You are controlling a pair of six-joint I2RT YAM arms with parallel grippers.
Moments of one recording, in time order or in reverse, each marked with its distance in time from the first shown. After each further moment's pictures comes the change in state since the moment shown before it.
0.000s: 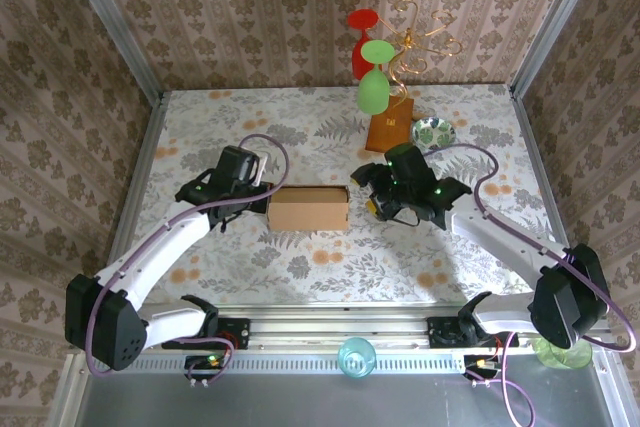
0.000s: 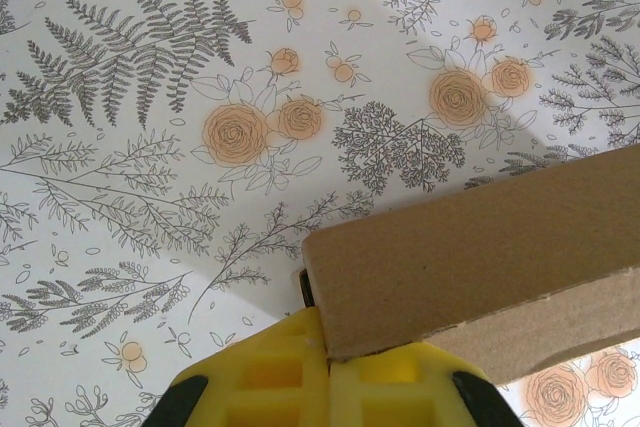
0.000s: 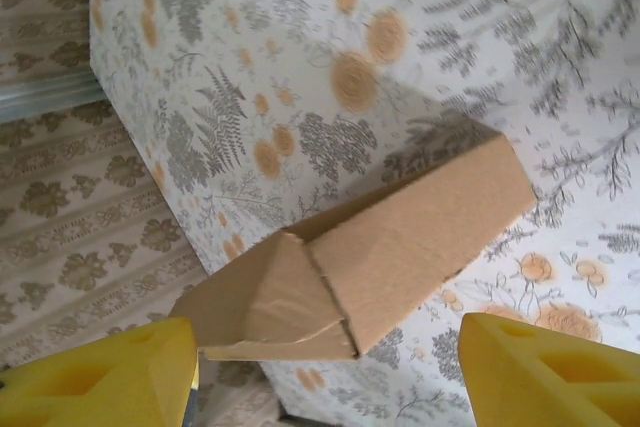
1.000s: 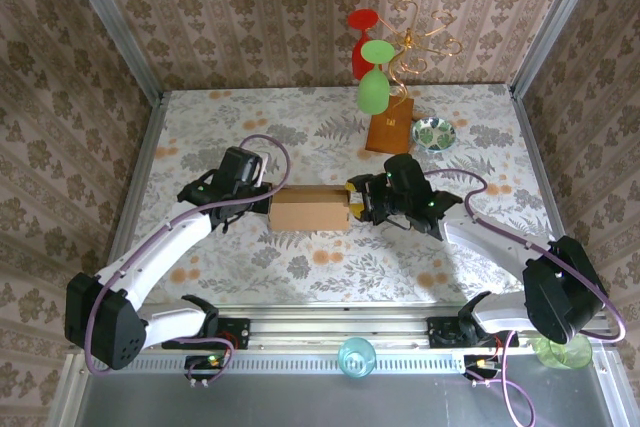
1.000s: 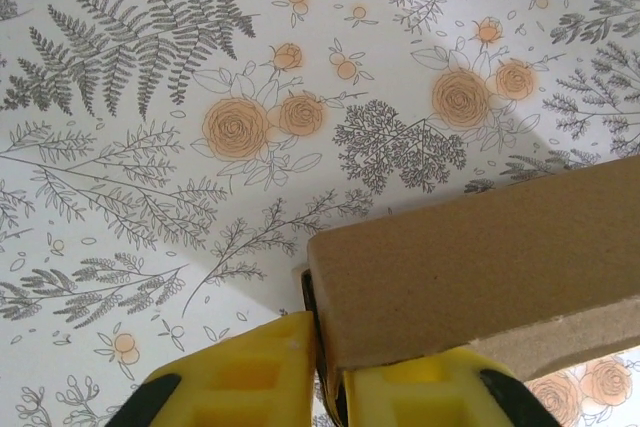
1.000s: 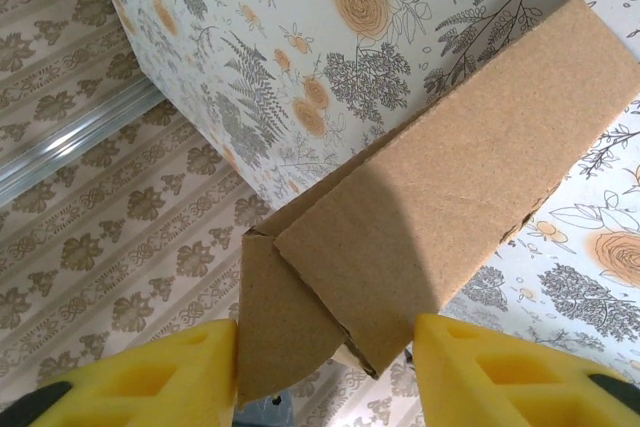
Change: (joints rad) left arm -0.019 -0.001 0.000 -0.006 -0.024 -0.046; right arm 0.007 0.030 -0.143 0.301 -0.114 0.320
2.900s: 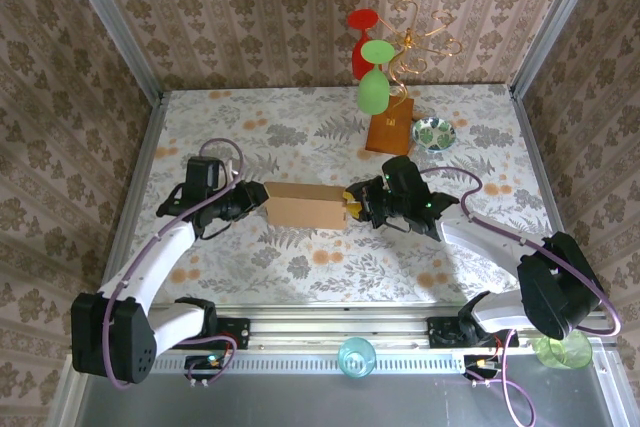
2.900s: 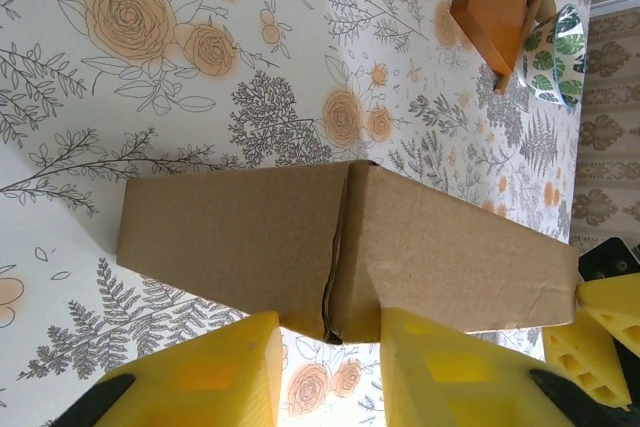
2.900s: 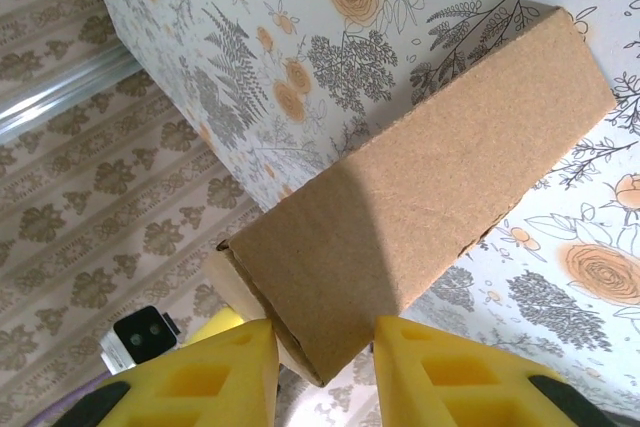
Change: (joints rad) left arm 0.296 -0.077 -0.208 0.230 0.540 -0.445; right arm 0.002 0.026 -0.018 0.023 -0.038 -0.106
